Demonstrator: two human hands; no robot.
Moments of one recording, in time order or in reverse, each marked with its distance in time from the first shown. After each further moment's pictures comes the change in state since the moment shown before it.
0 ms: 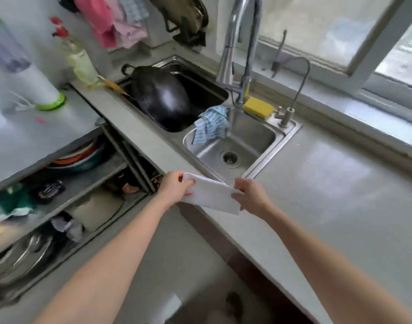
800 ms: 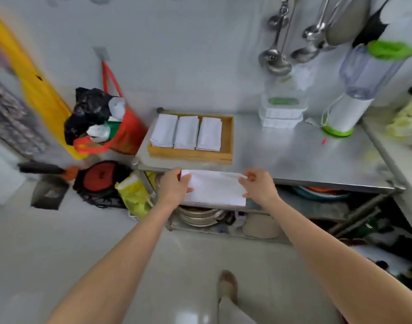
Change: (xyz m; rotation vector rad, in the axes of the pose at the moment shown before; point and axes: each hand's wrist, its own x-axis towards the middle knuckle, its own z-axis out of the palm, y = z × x) left_hand -0.201 -0.366 -0.590 -0.212 1.042 -0.358; right_hand 0.026 -0.580 0.497 0.151 -0.411 -0.527
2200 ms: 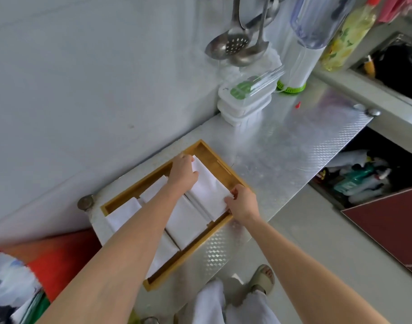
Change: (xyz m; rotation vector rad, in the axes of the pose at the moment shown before) left_hand 0.407 0.052 0.133 0.708 -0.866 0.645; right_hand 0.244 -0.048 0.160 0.081 0.525 0.736
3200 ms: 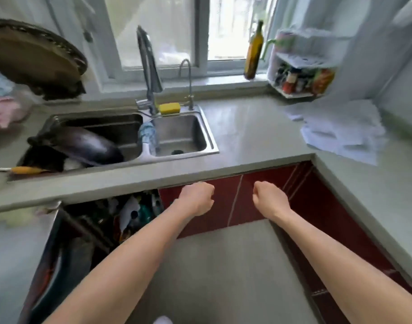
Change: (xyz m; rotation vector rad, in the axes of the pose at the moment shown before) left_hand -0.190 0.717 0.334 0.701 -0.467 1.363; right_hand -0.146 0.481 -0.582 -0.366 0.769 0.546
